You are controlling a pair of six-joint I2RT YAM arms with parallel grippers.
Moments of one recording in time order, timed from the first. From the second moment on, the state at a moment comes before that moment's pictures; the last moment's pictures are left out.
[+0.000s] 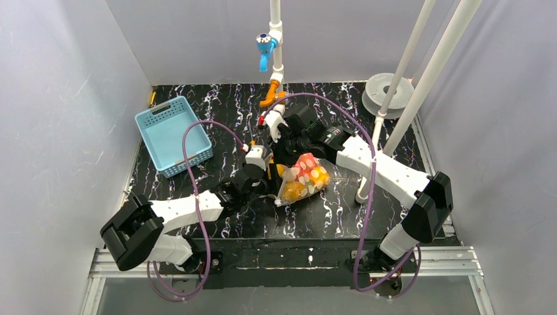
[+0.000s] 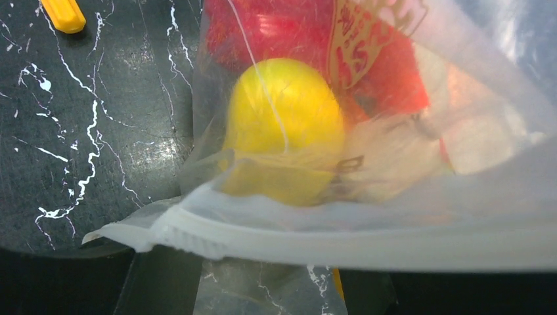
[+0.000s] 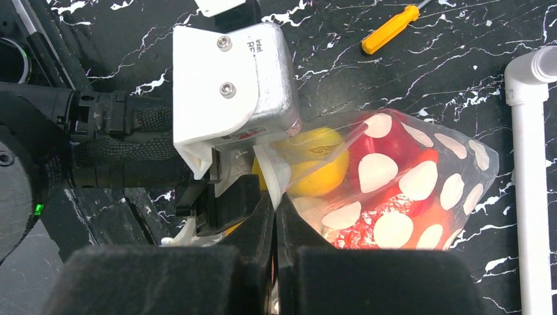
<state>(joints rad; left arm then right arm) -0.87 1.30 0.56 0.21 -0.30 -0.58 0.88 1.58 1.49 -0.68 -0.25 -0.12</state>
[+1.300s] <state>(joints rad) -0.86 0.90 0.55 -0.02 -0.07 -0.65 0.83 1.53 1.46 -0.67 -0.30 -0.13</state>
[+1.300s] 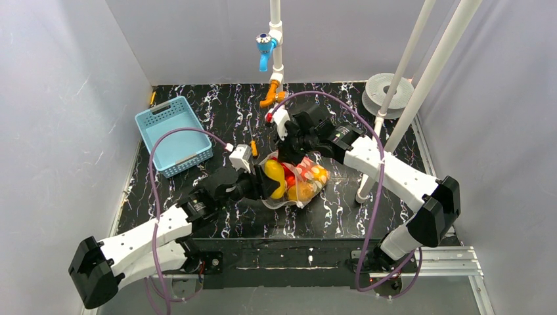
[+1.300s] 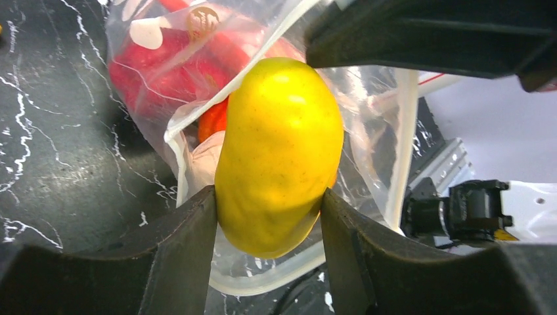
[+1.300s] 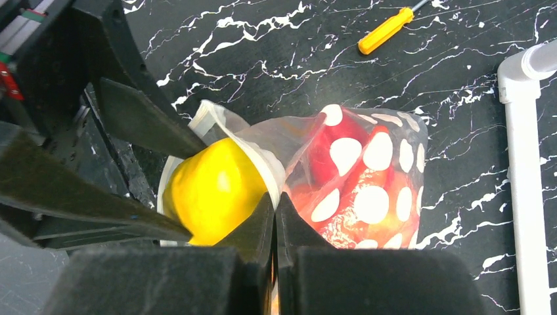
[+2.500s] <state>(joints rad) -0.85 0.75 0.55 -0.05 0.24 -0.65 0.81 1.50 1.42 -0.66 -0.34 -0.13</state>
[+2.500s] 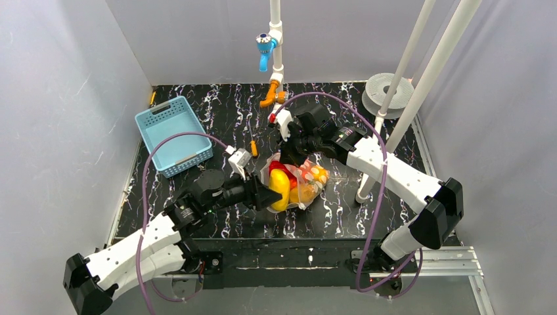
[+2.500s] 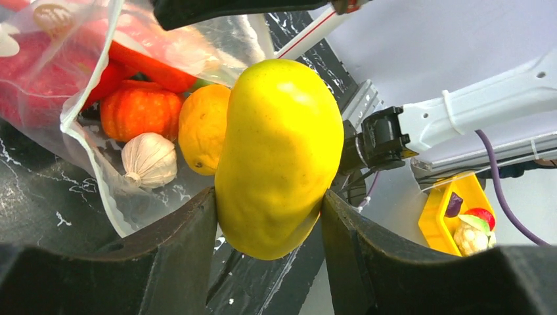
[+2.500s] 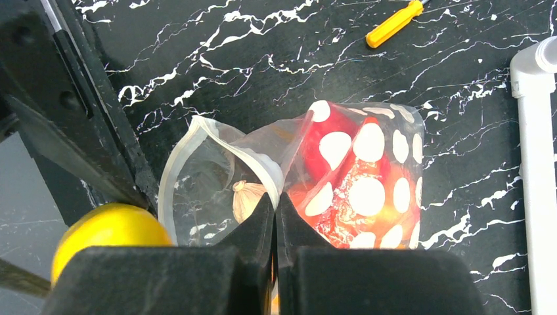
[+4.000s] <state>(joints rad) -0.13 0.81 0.77 -0.12 0.28 -0.49 0.77 1.46 1.40 -0.66 -0.39 -0.13</state>
